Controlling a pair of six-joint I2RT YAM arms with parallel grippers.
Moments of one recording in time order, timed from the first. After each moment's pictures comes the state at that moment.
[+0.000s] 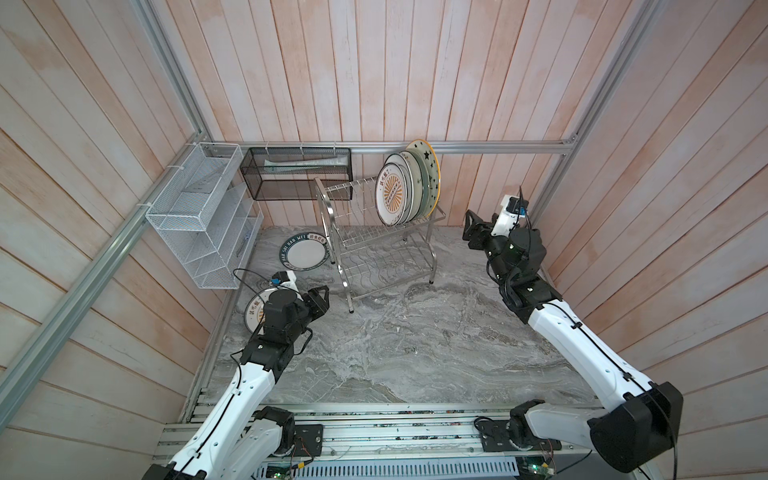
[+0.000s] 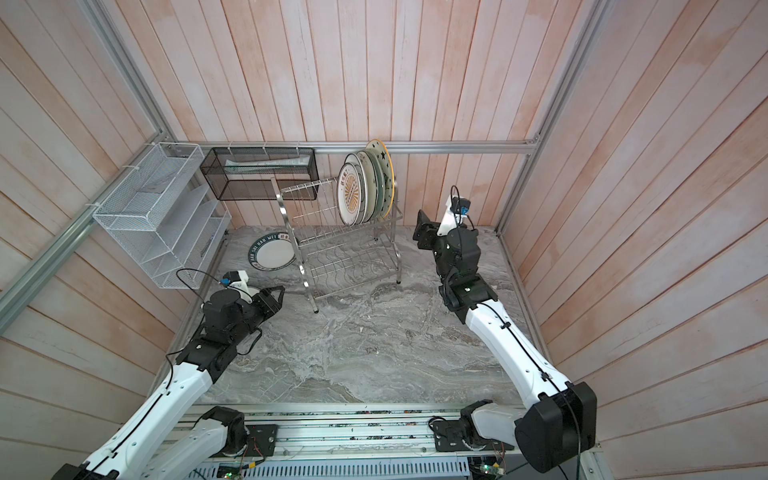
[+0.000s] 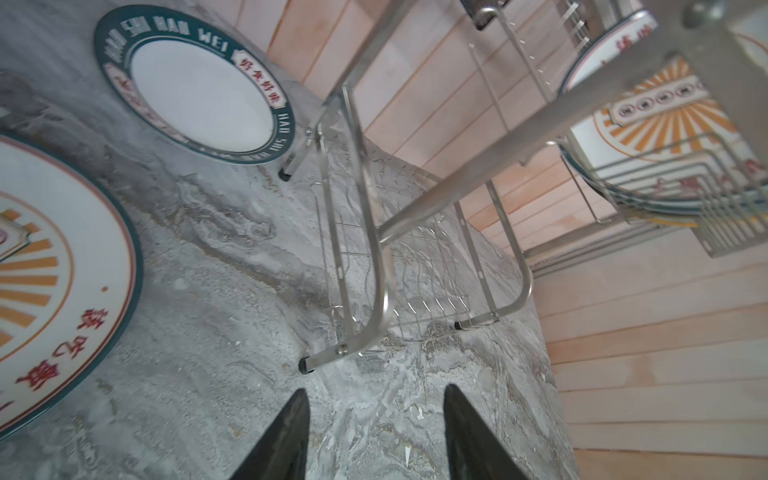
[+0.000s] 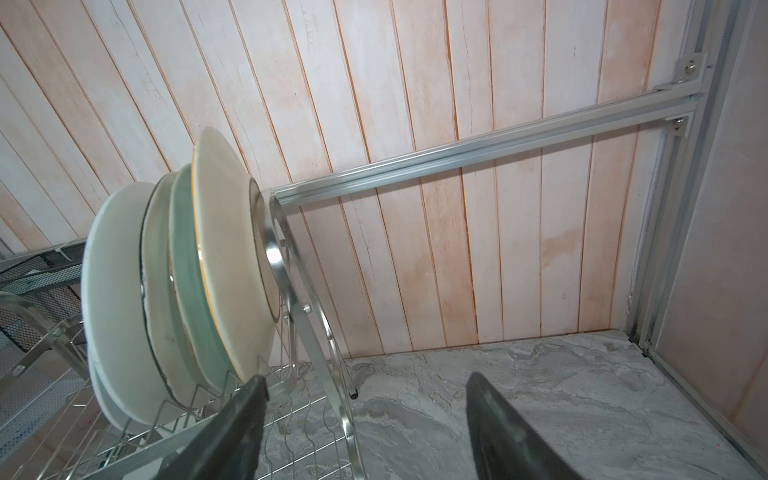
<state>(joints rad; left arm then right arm) -0.19 0.86 0.58 -0.13 0.10 -0.77 0.37 1.25 1.10 0.17 0.23 0.27</state>
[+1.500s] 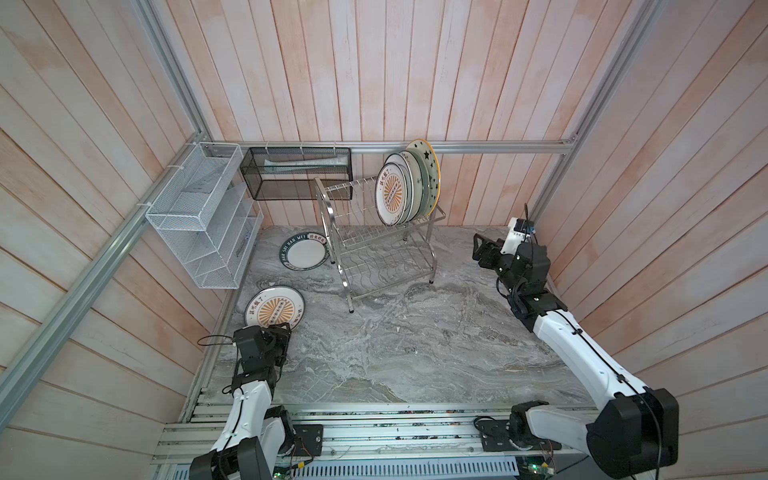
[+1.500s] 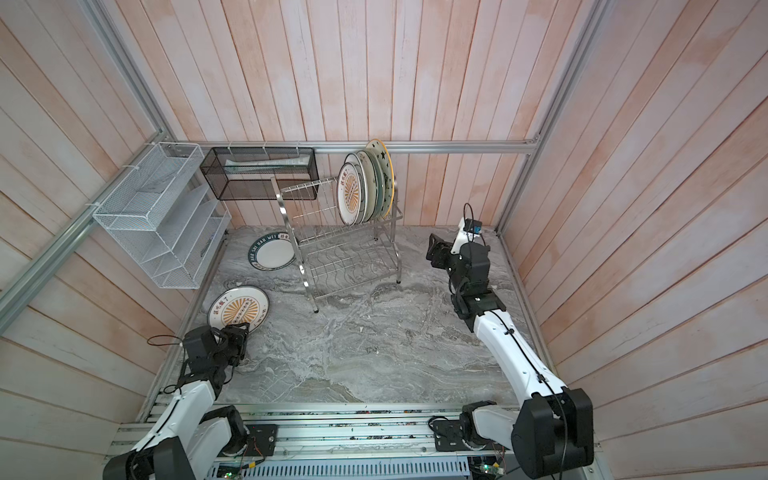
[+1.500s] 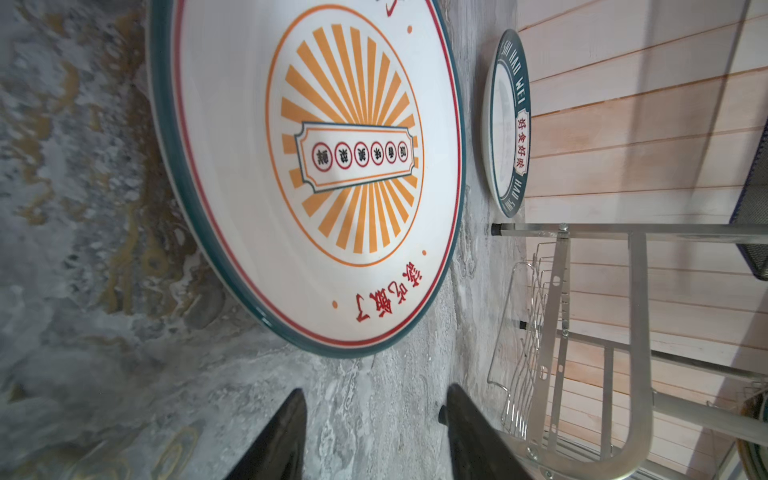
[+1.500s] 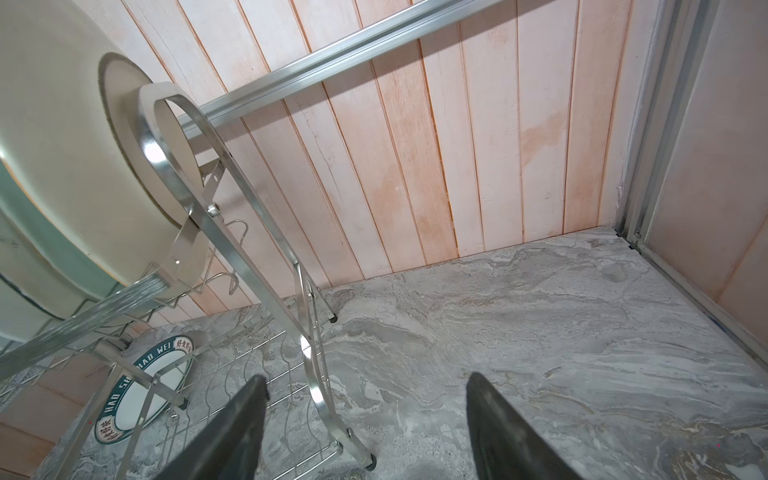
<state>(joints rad) 0.32 0.92 0.20 0.08 0.31 -1.07 0.21 1.21 0.92 0.15 0.05 0.37</state>
